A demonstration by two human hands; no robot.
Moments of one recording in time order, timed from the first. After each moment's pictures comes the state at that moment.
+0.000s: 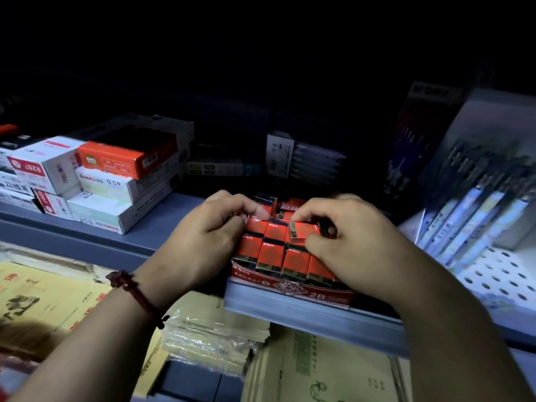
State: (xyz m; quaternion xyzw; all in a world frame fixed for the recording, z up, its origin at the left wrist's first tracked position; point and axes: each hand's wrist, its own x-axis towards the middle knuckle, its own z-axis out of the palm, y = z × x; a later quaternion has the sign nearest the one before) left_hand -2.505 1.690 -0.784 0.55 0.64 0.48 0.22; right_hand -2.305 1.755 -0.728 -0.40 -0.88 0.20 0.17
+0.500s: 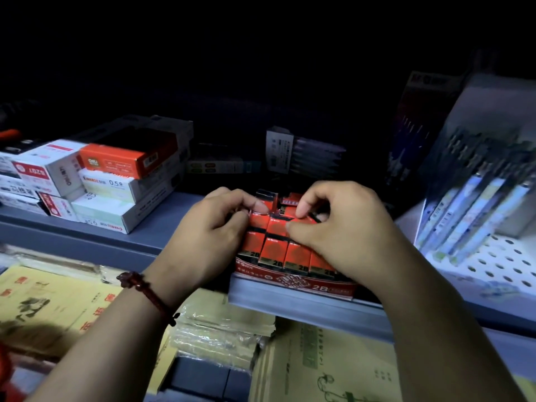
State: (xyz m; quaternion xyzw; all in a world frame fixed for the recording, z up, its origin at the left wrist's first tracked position) left_hand -2.500 1.690 -0.785 0.55 0.66 0.48 0.17; right_hand -2.320 1.753 -0.733 -0.44 -0.83 0.23 0.27
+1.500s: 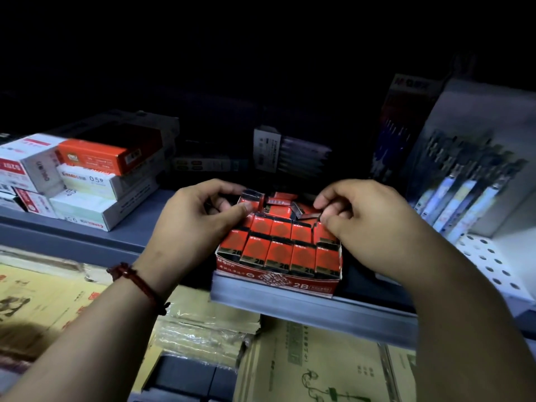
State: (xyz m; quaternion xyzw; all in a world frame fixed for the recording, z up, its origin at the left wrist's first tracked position) left_hand -2.498 1.696 -0.783 0.47 0.66 0.54 0.20; right_hand -2.282 1.771 -0.722 -0.46 -0.84 0.21 0.21
